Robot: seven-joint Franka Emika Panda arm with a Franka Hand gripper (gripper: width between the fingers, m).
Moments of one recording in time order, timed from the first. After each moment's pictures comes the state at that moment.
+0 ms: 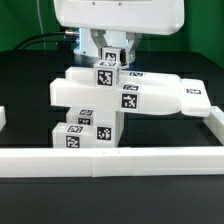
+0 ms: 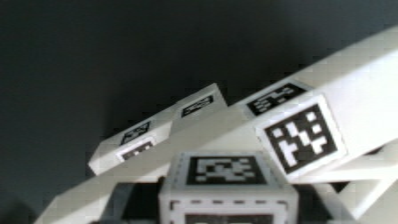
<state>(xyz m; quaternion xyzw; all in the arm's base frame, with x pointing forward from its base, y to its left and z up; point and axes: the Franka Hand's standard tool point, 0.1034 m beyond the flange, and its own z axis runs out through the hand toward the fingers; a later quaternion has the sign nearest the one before) 0.543 -0.021 0.116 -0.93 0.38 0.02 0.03</state>
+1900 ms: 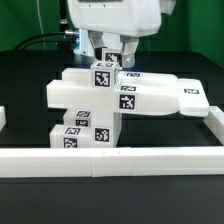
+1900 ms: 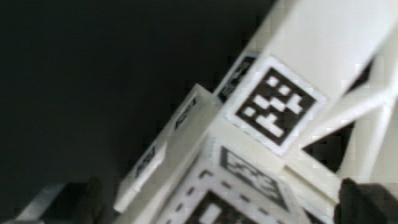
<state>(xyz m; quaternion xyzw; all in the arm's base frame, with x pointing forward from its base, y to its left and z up) 0.549 -0.028 0.115 -0.87 0.48 0.00 0.05</state>
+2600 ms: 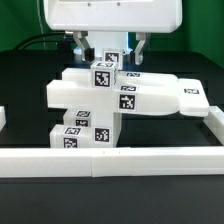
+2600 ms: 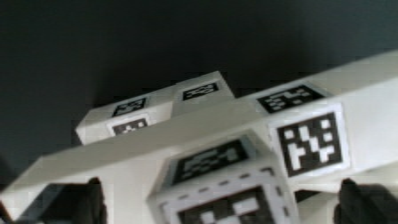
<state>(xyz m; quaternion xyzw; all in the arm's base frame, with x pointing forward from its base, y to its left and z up) 0.548 -0.031 0.115 -0.98 0.18 -0.01 0.02</state>
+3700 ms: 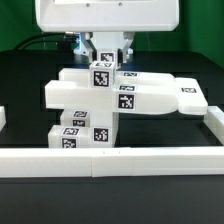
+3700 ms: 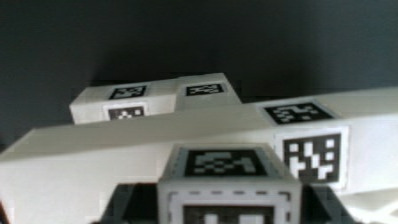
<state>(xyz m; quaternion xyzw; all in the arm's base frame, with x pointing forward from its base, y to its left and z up) 0.546 -0.038 0.114 -0.98 0.20 -0.01 0.03</state>
